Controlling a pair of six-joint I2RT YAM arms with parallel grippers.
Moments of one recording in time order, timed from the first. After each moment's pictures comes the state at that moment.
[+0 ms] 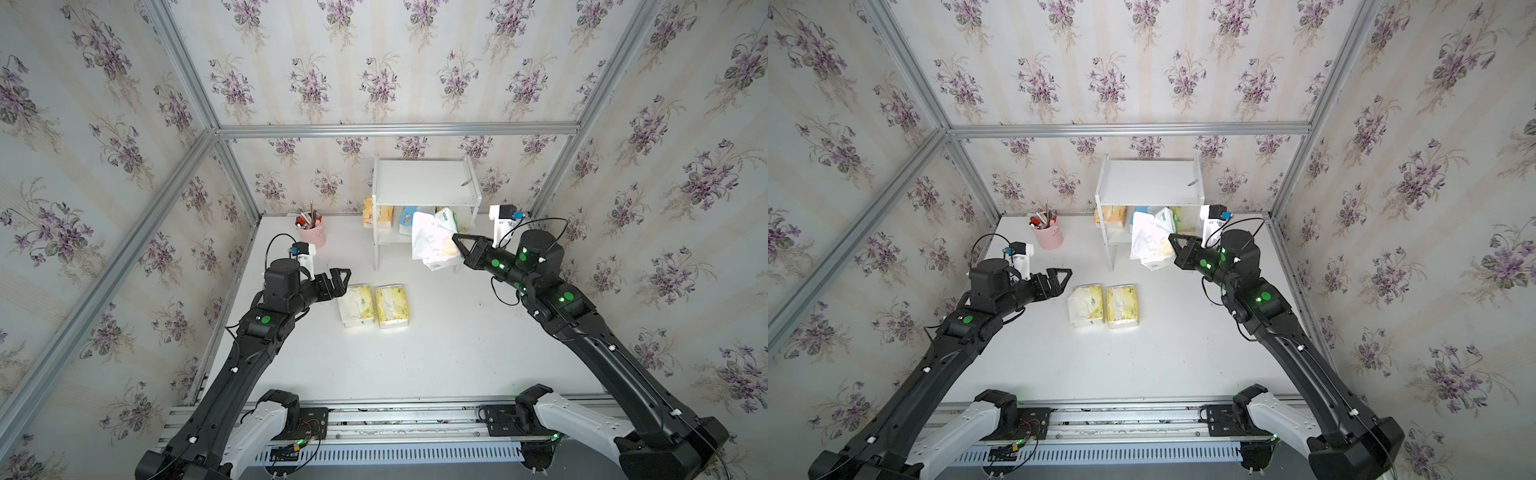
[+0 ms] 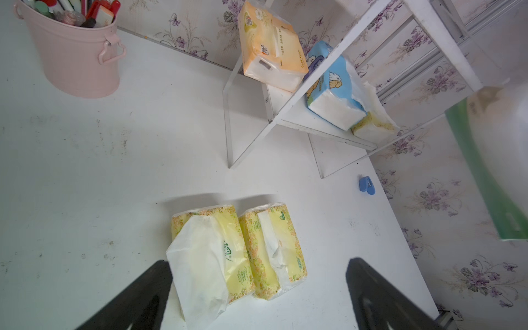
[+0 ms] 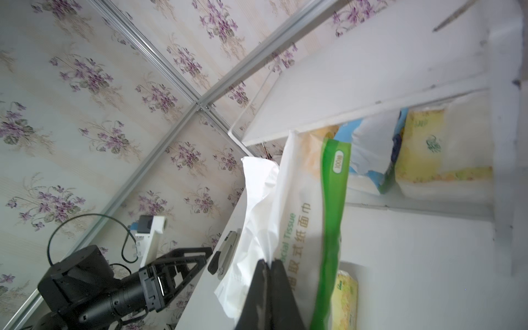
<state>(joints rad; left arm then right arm) -0.21 0.93 0.81 -0.37 0.28 -0.48 0.47 1.01 1.04 -0.23 -0.25 0.64</state>
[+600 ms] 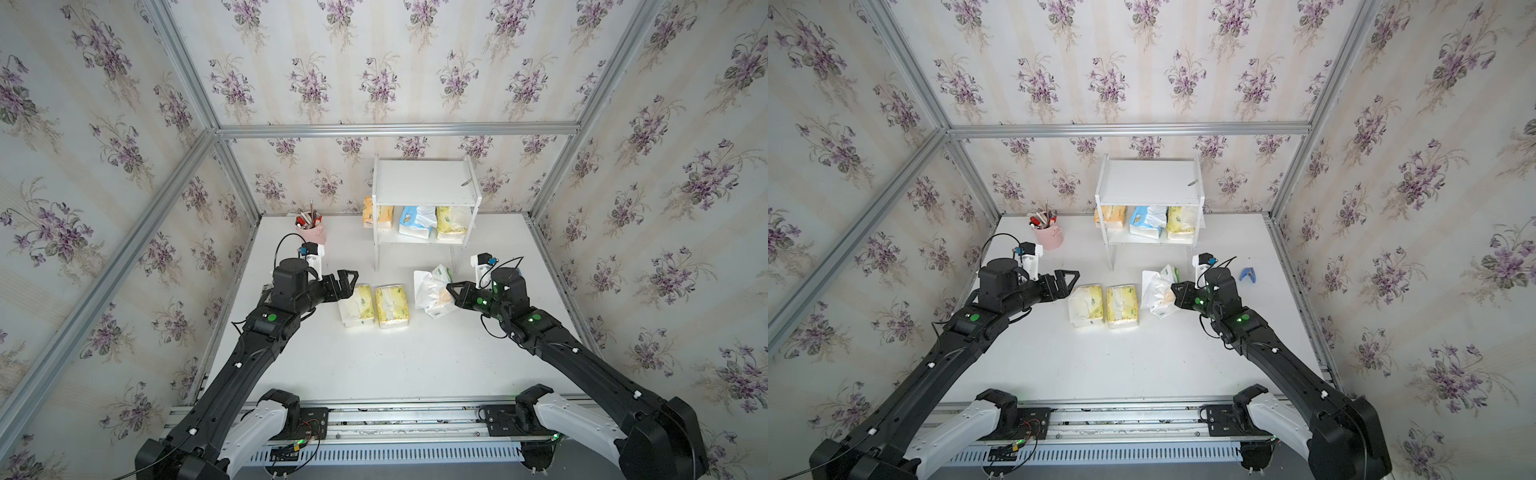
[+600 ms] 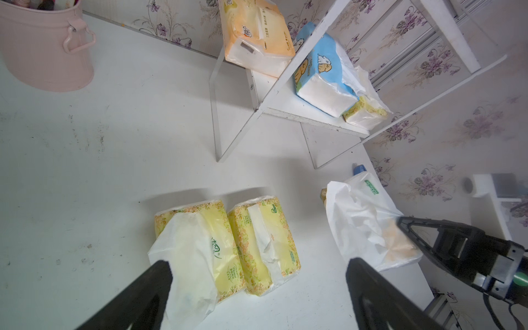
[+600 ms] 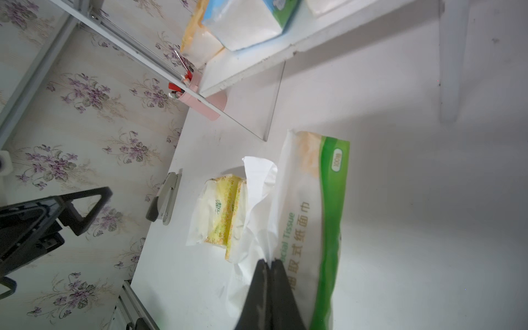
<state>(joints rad) -0.27 0.96 0.81 -0.35 0.26 -0.48 0.44 1.05 0.61 -0.10 -0.27 0.65</state>
